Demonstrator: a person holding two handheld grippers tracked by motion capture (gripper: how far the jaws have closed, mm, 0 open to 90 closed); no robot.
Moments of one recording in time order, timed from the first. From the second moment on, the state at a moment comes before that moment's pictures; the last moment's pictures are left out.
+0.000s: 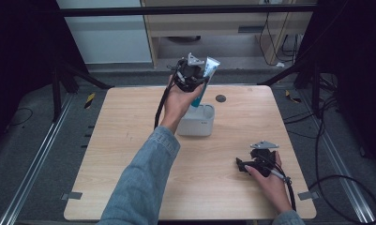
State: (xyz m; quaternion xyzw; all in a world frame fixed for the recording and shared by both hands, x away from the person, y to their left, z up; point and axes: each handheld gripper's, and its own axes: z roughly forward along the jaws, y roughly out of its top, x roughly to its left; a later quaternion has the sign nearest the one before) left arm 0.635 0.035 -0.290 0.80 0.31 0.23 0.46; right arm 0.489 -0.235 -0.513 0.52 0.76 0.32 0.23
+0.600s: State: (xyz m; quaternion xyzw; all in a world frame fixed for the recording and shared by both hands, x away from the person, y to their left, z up) left arm 0.635 0.051 -0.318 0.78 0.33 0.23 0.48; right arm 0.489 -0.234 -0.512 0.52 0.76 0.32 0.22
